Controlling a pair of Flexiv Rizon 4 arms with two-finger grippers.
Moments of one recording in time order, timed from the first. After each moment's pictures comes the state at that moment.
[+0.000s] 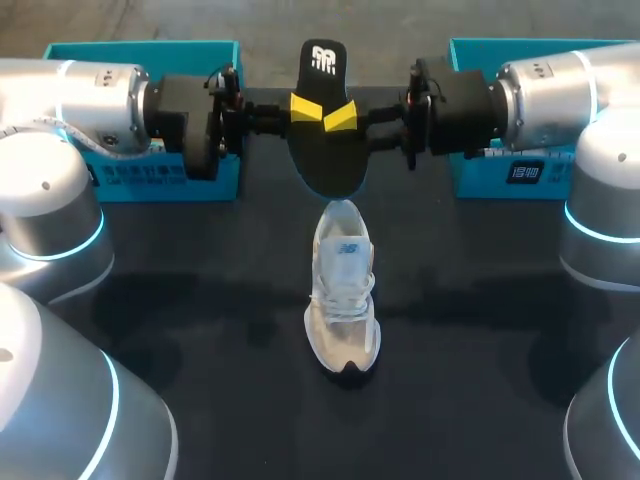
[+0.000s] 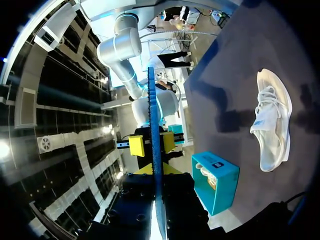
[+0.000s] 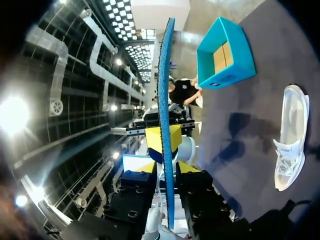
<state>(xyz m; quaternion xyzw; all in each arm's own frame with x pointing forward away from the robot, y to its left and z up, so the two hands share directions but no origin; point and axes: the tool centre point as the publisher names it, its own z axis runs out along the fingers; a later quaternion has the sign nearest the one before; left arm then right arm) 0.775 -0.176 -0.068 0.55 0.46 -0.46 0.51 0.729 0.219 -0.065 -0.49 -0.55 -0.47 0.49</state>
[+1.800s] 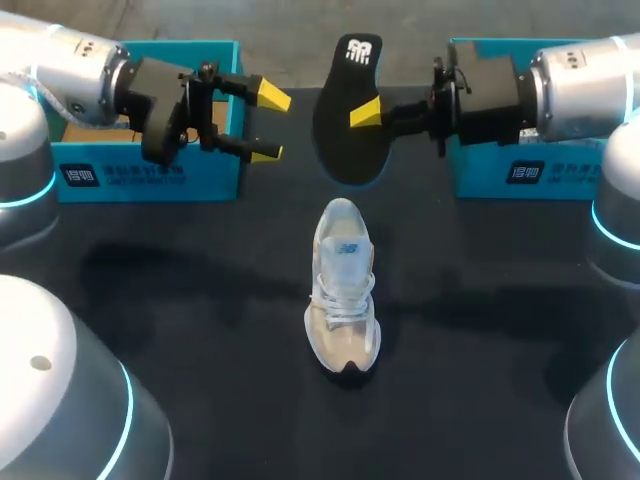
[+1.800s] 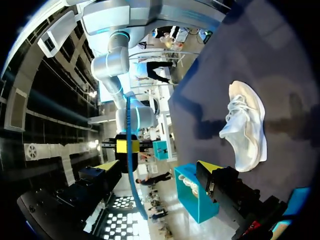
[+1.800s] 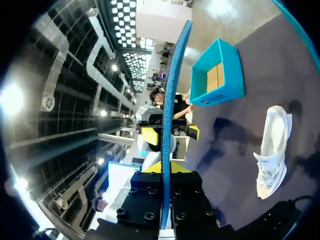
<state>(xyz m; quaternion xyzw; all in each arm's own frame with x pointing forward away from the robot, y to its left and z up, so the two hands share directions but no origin) 0.791 -0.131 -0.103 0.63 0.46 -0.46 0.42 0.742 0.189 -0.062 -0.52 -0.57 -0.50 0.40</state>
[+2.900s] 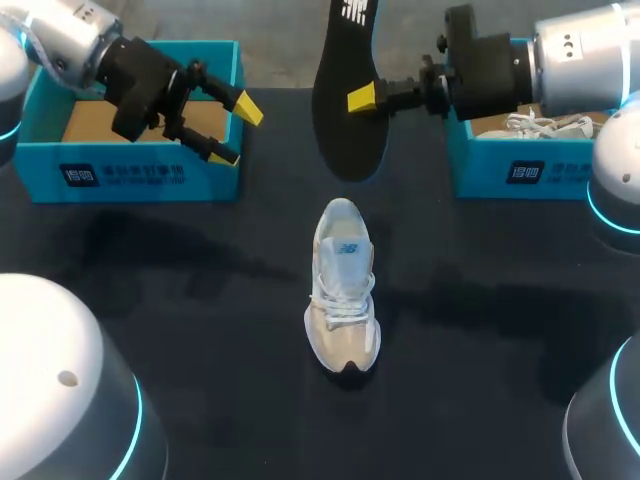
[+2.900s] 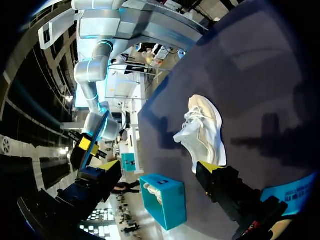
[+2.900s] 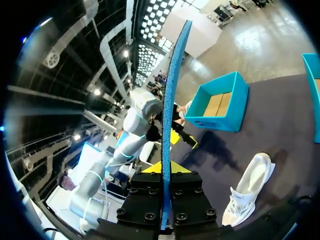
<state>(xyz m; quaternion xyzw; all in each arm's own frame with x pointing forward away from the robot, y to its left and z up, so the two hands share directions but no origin) 0.825 -0.084 -0.149 0.69 0.50 -0.43 0.30 0.766 0.190 -0.061 -0.45 -0.67 -0.54 0.25</state>
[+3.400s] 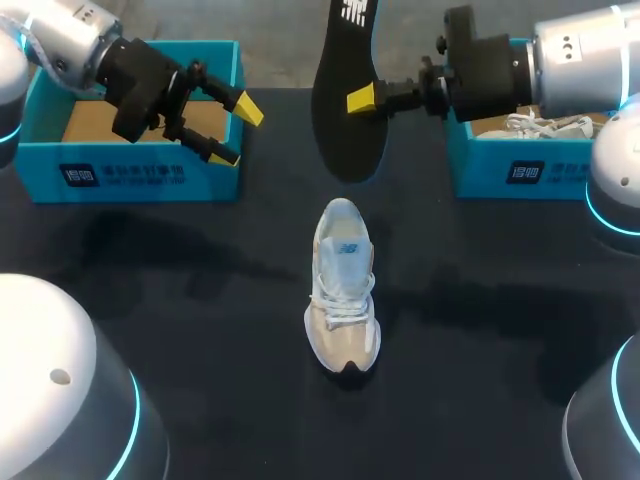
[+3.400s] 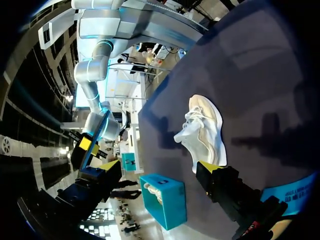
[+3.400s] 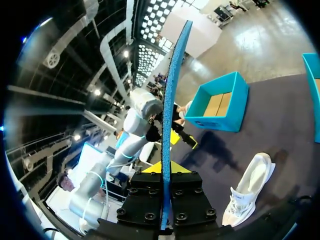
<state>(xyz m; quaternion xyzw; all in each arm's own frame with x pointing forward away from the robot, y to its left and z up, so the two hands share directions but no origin) 0.824 -0.084 -0.149 0.69 0.50 -0.43 0.30 0.766 0.191 -0.061 -0.45 -0.67 -0.54 0.25</state>
